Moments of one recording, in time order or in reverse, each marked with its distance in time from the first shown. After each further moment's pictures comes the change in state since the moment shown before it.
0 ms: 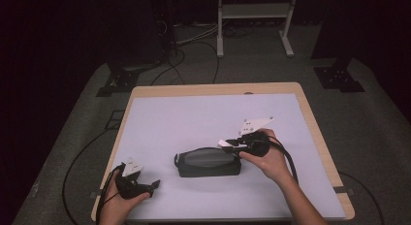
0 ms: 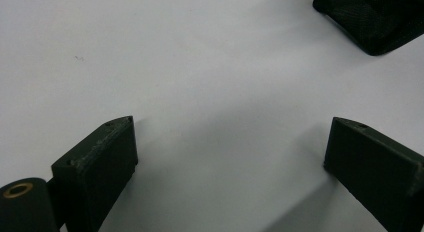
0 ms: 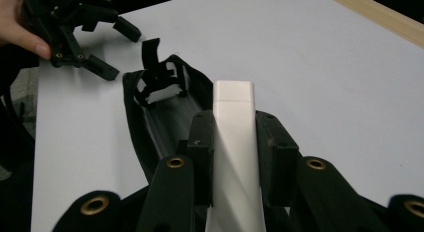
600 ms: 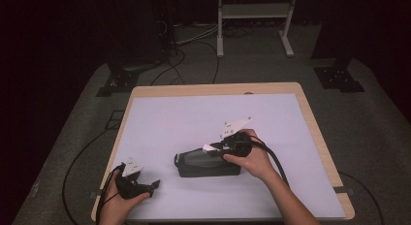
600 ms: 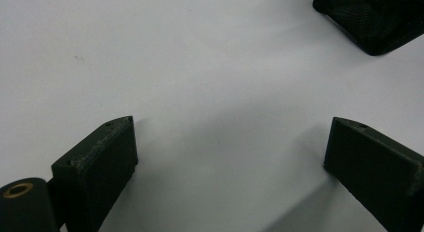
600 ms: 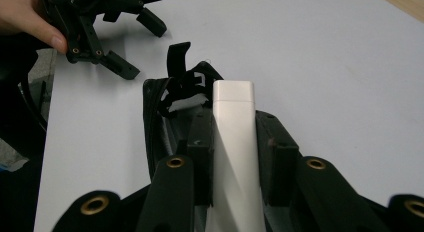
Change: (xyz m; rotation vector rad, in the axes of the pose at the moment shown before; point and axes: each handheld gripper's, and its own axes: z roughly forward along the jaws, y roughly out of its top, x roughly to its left) left arm 0.000 0.000 0.000 0.000 -0.001 -0.004; right arm 0.013 0.017 0.039 0.047 0.085 -0.063
